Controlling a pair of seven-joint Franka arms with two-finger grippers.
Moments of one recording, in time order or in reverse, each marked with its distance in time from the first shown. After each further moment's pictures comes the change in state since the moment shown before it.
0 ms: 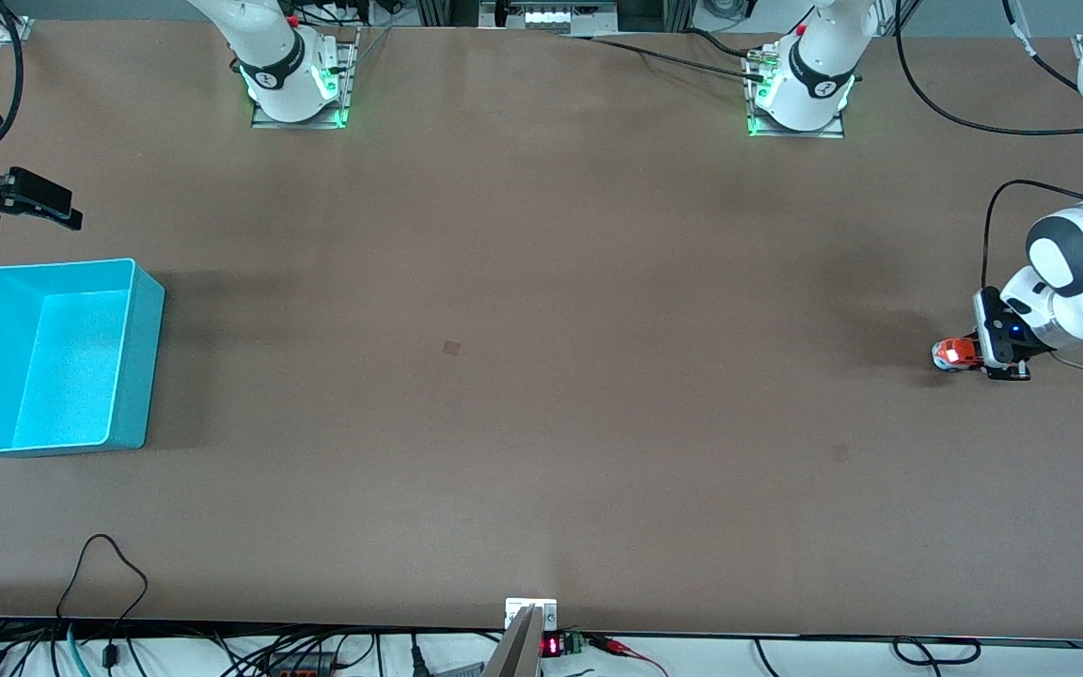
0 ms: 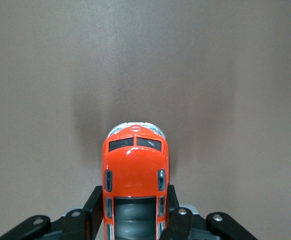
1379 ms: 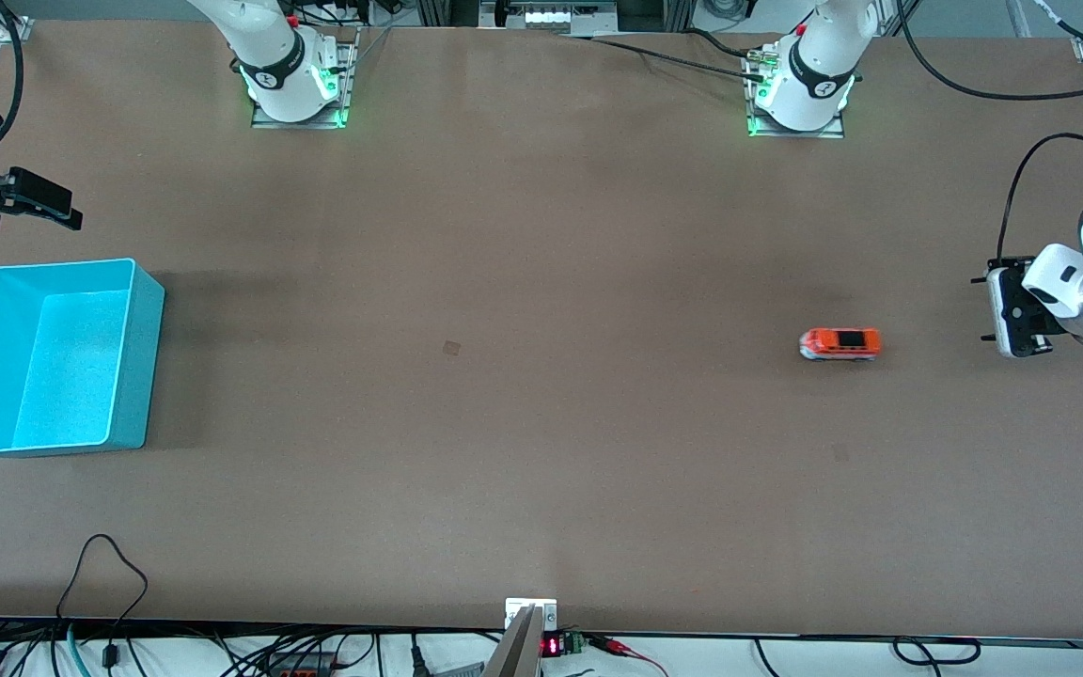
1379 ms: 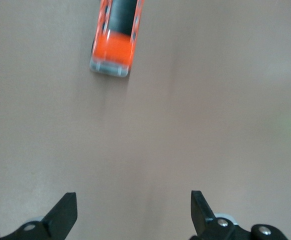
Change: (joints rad) left arm -0.102 -0.181 -0.018 0.143 0.066 -0.615 -0.374; right arm 0.000 0.000 0.000 0.000 0.000 0.000 0.000
